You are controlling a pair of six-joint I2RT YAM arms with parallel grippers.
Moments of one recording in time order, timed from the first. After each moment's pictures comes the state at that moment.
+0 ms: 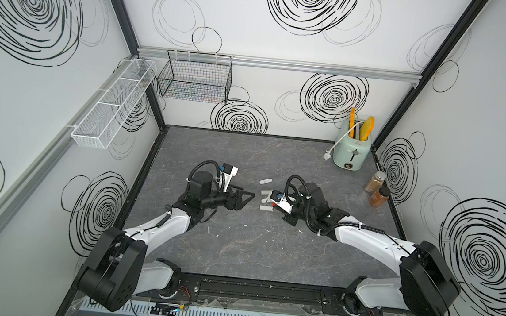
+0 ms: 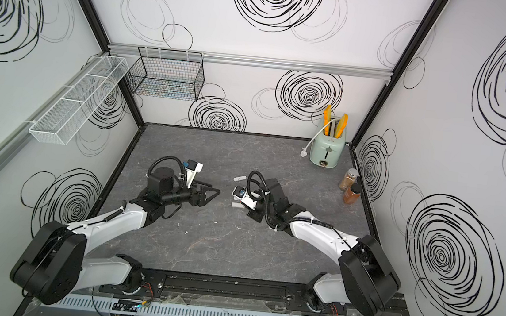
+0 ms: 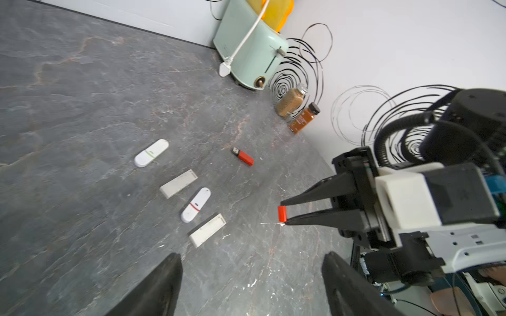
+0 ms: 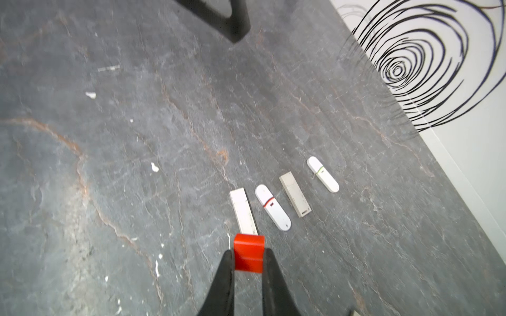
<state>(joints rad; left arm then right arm) -0.33 1.27 0.53 0.36 0.71 -0.43 0.72 1.36 0.70 0.03 -0.23 -0.49</state>
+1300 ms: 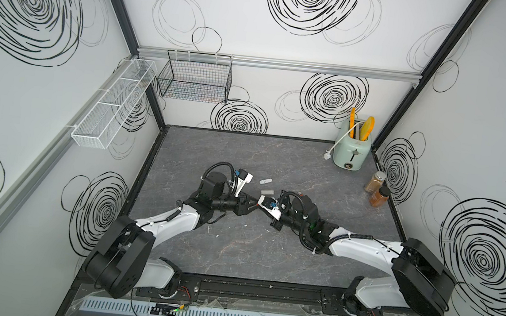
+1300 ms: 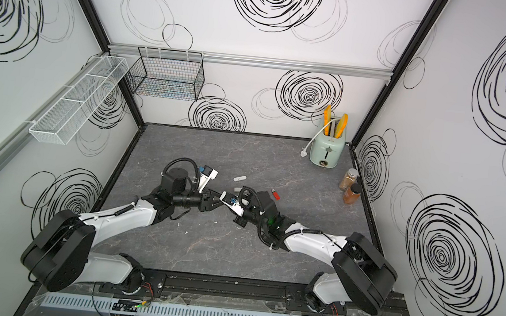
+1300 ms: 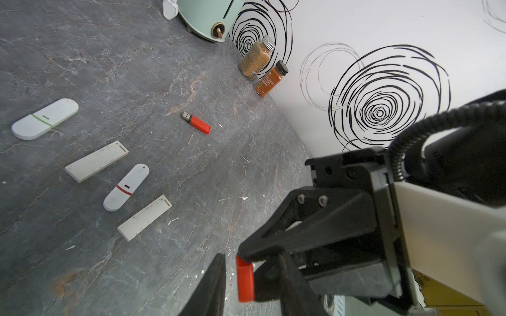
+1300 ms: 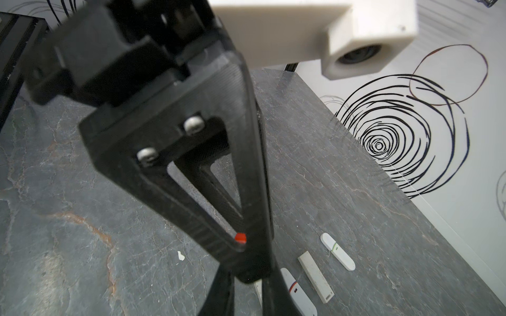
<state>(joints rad) -0.43 1.35 0.60 0.29 0.80 -0.44 0.89 1.39 0.61 0.43 -0.16 -0.37</state>
